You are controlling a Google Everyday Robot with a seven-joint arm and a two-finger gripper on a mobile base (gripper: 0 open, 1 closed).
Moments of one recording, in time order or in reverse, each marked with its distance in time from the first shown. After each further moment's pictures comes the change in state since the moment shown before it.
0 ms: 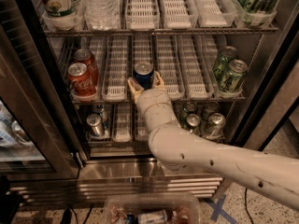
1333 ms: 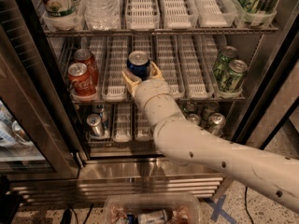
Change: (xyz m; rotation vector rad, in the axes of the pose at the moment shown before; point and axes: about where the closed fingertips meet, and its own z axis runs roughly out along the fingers) arm -0.056 0.011 -0.015 -0.092 -0.051 0.046
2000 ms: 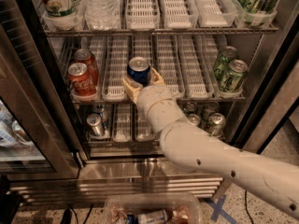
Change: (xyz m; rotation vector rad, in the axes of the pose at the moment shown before) arm 0.006 0.008 -0.016 -0.047 0.035 0.014
